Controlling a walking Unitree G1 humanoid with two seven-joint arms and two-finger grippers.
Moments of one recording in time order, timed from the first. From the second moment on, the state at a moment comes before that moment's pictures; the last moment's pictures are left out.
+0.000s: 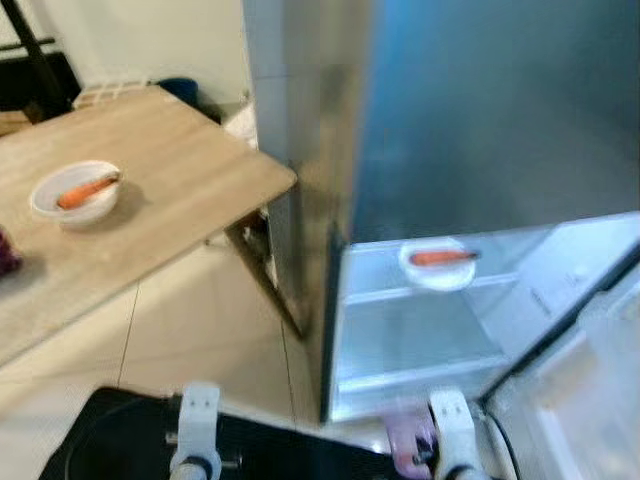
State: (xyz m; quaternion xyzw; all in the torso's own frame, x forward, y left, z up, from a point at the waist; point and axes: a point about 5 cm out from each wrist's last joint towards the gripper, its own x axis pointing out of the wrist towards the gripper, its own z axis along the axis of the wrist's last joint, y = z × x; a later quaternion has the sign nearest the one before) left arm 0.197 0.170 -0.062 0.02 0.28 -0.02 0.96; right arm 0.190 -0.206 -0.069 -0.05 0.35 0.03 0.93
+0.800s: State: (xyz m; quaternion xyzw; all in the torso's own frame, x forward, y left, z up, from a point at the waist) left arm 0.201 0.170 -0.059 0.01 0.27 -0.02 0.96; right arm 0.195 -0.195 -0.068 -0.04 0.35 0.04 0.94
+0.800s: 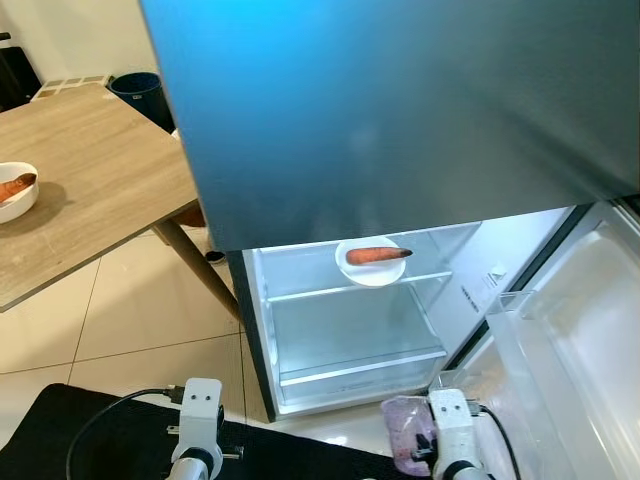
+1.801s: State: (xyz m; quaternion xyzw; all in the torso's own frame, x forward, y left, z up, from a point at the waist) left arm 0.194 0.164 -0.064 0.02 0.29 -0.06 0.96; right arm 0.191 -0.194 -0.071 -0.04 0.36 0.03 0.93
